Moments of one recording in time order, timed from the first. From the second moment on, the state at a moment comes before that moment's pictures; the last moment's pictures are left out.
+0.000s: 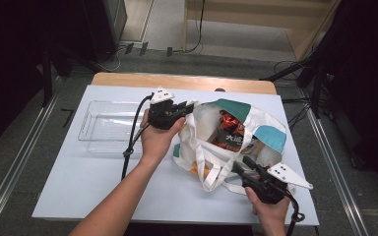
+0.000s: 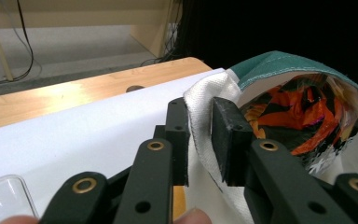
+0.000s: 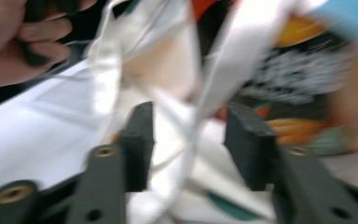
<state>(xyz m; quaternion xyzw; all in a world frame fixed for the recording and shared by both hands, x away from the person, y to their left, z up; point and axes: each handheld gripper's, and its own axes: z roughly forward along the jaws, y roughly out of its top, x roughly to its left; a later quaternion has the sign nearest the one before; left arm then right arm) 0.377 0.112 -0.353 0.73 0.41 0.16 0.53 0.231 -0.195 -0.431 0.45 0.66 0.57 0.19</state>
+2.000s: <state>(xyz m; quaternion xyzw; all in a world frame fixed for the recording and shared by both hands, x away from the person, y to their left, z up) 0.324 0.067 -0.364 0.78 0.31 0.11 0.53 0.261 -0.187 -0.435 0.51 0.63 0.55 0.20</state>
